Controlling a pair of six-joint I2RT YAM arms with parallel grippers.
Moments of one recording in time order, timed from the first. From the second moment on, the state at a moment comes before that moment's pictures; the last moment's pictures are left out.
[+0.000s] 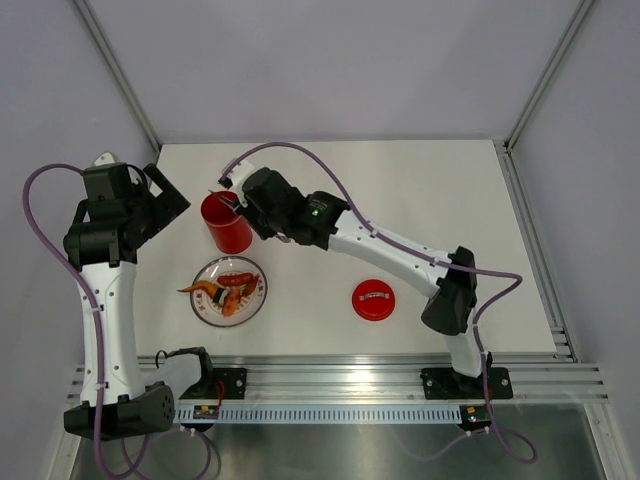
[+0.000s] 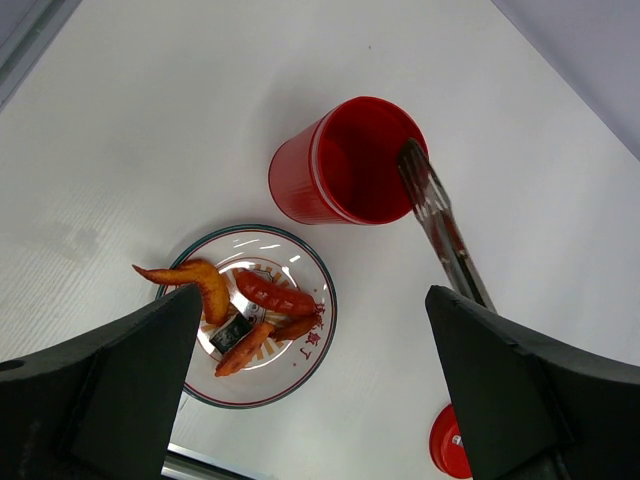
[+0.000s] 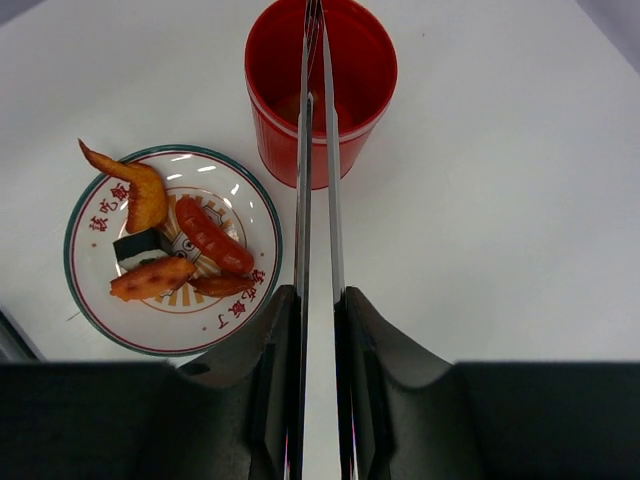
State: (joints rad) left arm 0.15 1.07 1.46 -1.07 -0.03 -0.55; right arm 1.08 2.04 2.11 -0.67 0.22 0.01
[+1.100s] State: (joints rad) left arm 0.16 1.05 1.46 -1.07 -0.03 -0.55; right arm 1.29 1.64 1.46 -0.63 0.12 0.41
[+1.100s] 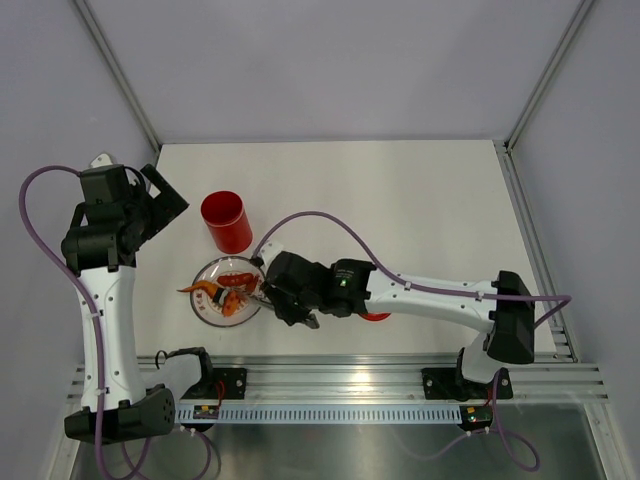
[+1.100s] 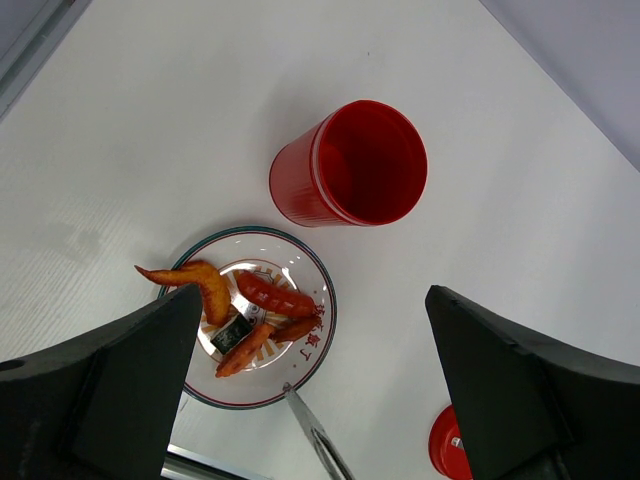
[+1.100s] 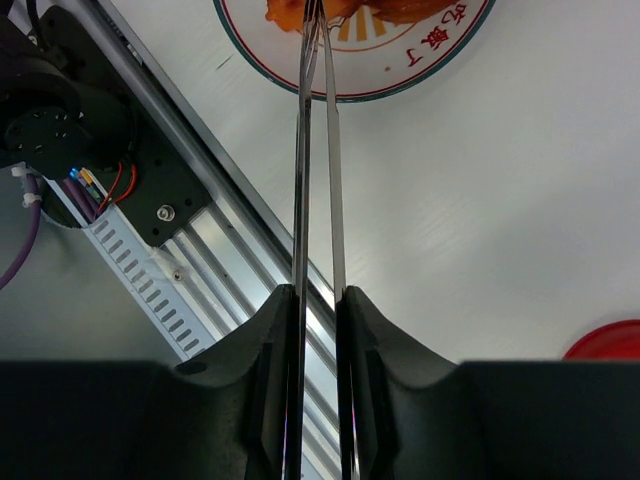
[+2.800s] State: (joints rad) left arm 0.16 1.05 1.45 -1.07 -0.03 -0.55; right arm 1.41 1.89 1.60 -0.67 0.30 0.51
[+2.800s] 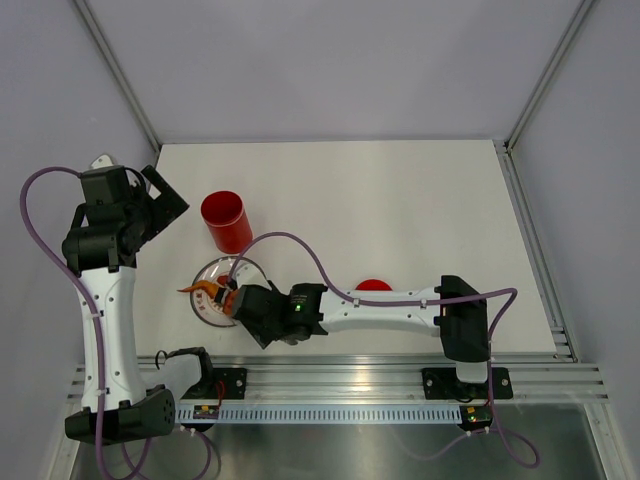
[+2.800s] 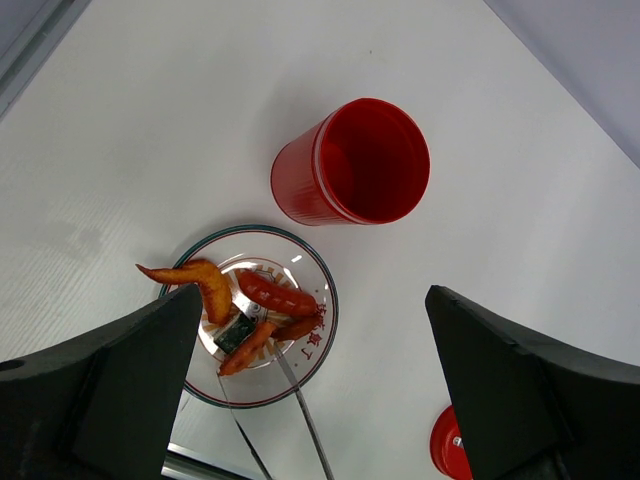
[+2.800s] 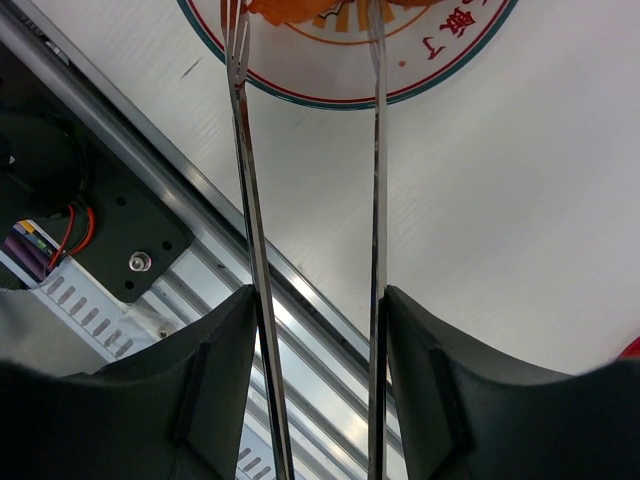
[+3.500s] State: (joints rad) left arm 0.16 1.04 1.43 -1.07 -0.03 -0.55; right arm 1.42 1.88 1.60 -0.71 0.36 0.57
